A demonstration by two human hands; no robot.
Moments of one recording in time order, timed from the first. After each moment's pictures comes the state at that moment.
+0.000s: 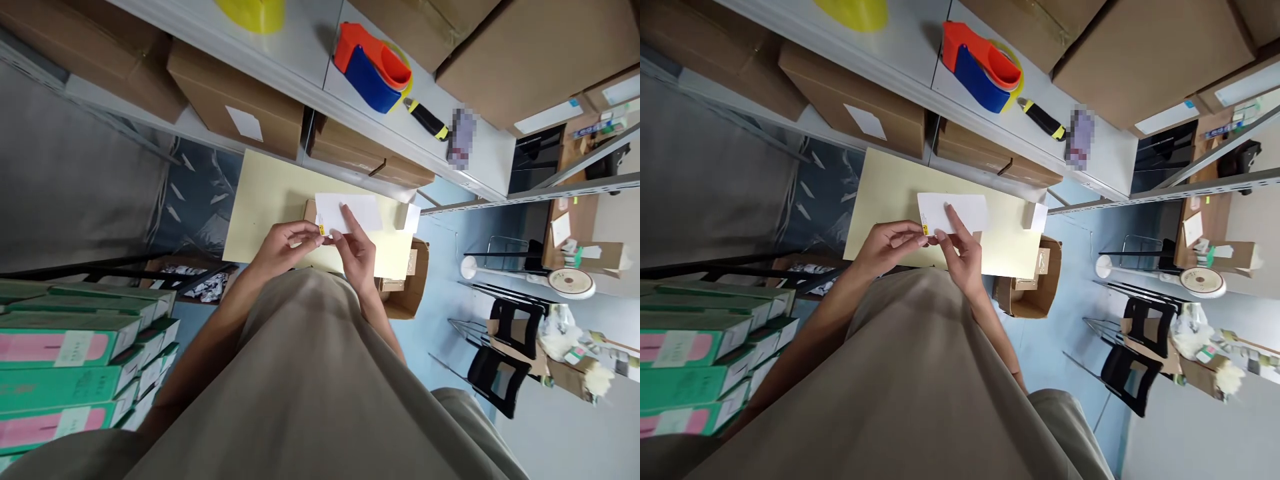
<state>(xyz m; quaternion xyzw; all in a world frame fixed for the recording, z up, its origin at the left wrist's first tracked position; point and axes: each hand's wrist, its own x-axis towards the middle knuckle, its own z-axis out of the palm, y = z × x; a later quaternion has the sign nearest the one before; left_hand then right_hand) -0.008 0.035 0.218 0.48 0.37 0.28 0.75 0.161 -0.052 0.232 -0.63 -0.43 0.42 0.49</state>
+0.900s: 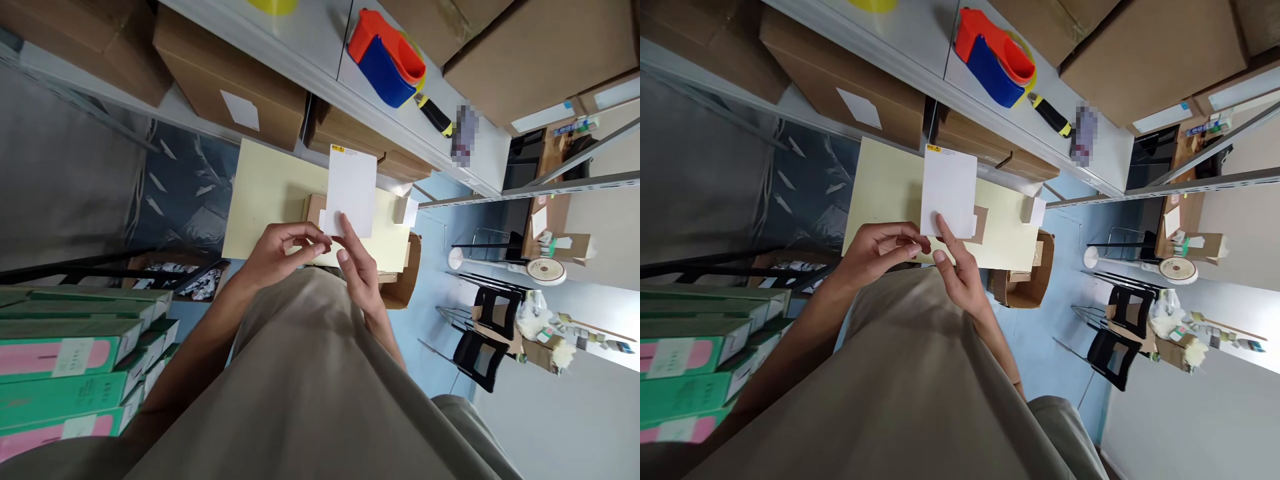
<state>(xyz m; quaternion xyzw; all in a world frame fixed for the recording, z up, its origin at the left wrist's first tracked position) -0.052 0.044 0.252 0.50 0.32 0.27 0.76 0.122 -0.070 0.280 -0.65 -0.53 0.40 0.38</state>
